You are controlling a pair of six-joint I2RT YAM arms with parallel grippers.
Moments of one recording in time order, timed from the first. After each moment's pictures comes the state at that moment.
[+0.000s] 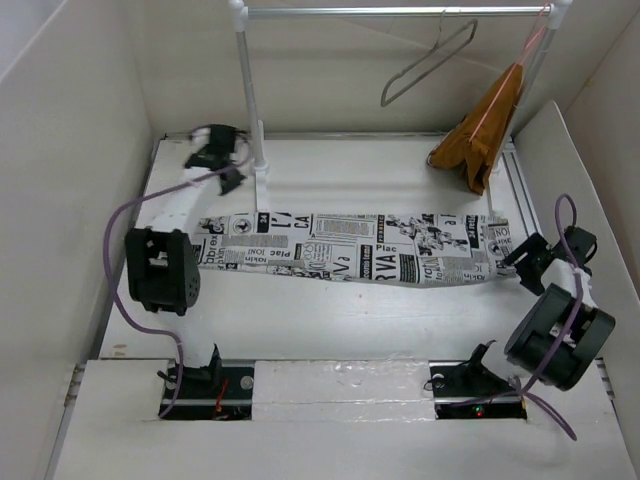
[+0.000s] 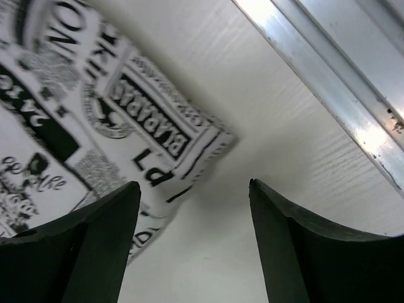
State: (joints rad) left arm -0.03 1.79 1.55 -0.67 -0.36 -0.65; right arm -0.64 1.29 0.71 -0.33 -0.21 0.30
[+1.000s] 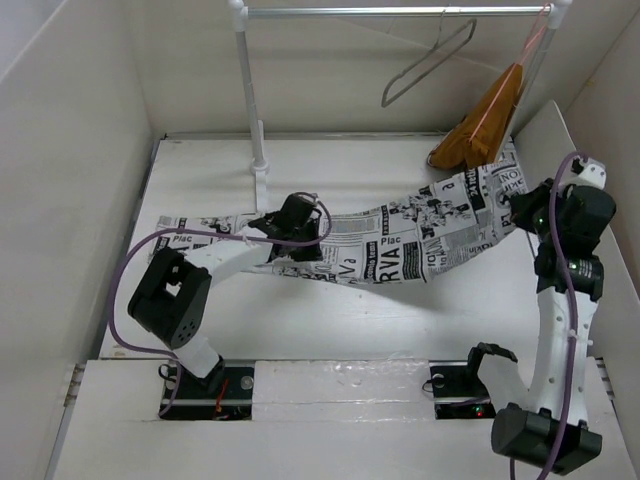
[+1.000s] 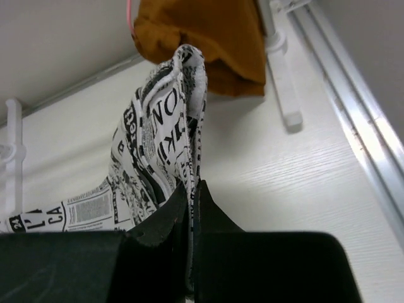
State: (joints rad) left arm -0.61 1.60 1.00 -0.32 0.09 -0.60; right arm -0.34 0.86 1.00 -0.45 -0.22 0.32
